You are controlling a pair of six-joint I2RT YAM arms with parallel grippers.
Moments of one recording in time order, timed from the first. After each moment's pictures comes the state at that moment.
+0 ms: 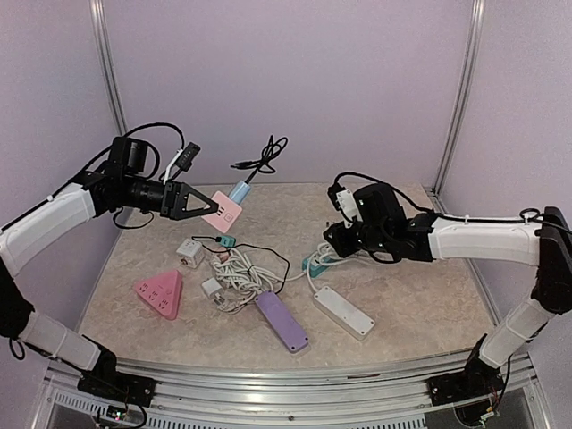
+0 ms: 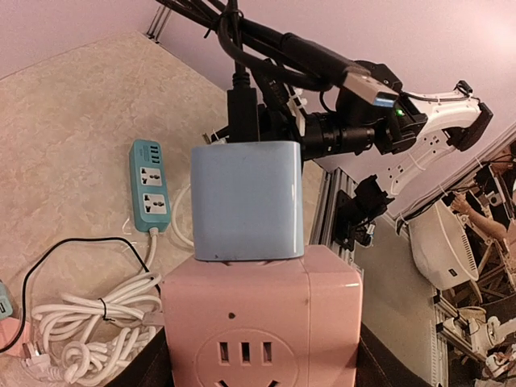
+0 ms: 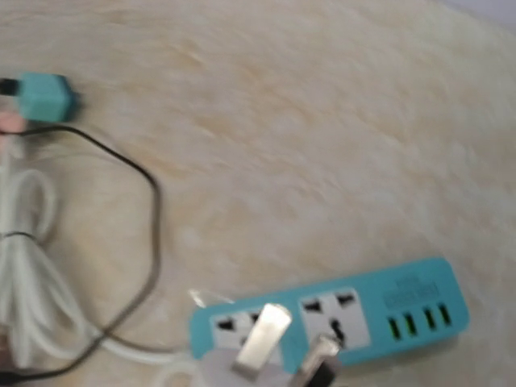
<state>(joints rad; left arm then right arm) -0.32 1.35 1.21 -0.47 1.02 -0.05 0.81 1.55 1.04 -0.07 0.18 0.14</state>
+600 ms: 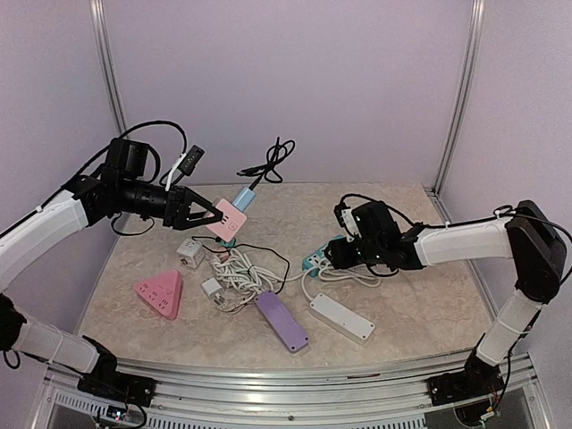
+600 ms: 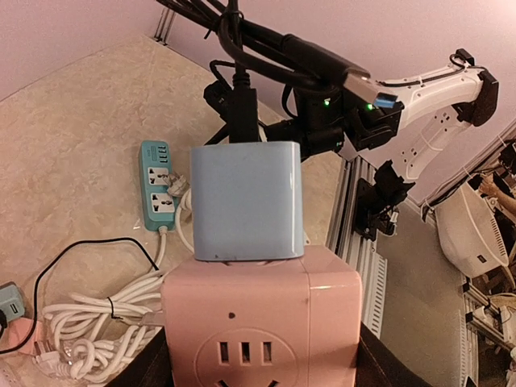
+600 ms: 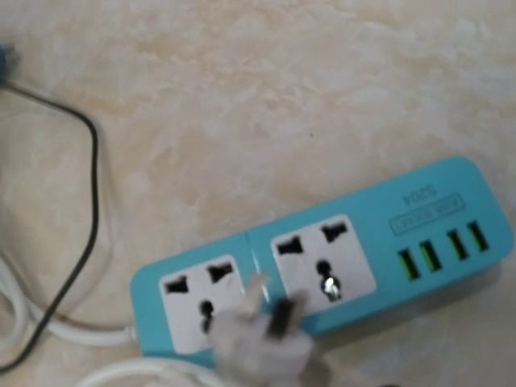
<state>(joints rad) -0.41 1.27 1.18 -0.49 0.87 -0.02 0.72 1.67 0.95 0.05 0.11 0.30</state>
